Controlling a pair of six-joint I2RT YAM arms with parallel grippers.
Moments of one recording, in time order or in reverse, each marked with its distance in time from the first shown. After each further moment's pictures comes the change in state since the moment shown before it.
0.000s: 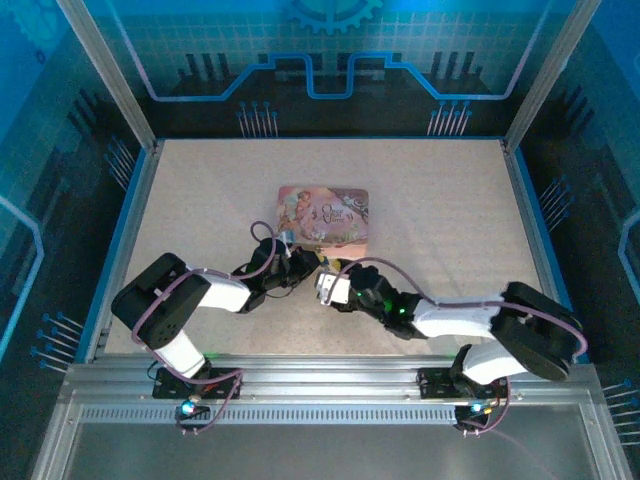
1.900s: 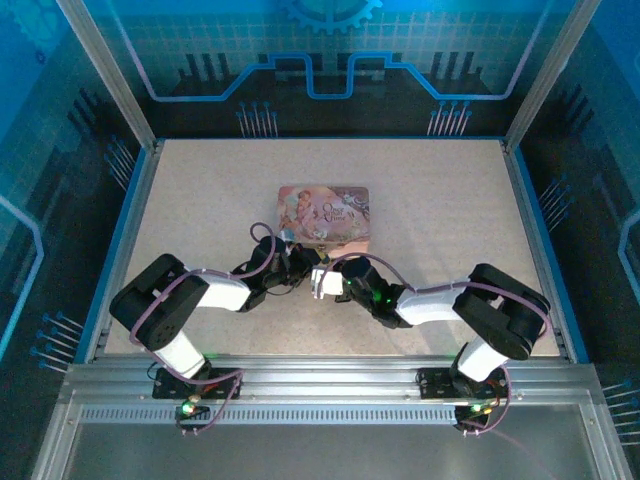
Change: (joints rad) left arm 0.000 -0.010 0.015 -0.004 0.011 -0.105; right arm -0.079 0.161 0.075 0.068 0.005 -0.168
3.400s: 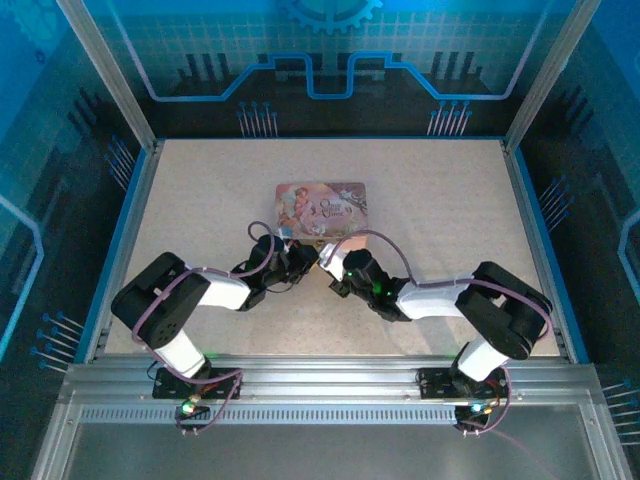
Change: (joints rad) left arm 0.012 0.016 0.000 0.039 -0.016 -0.026; right arm -0.047 0.003 0.035 -0.033 -0.084 0.619
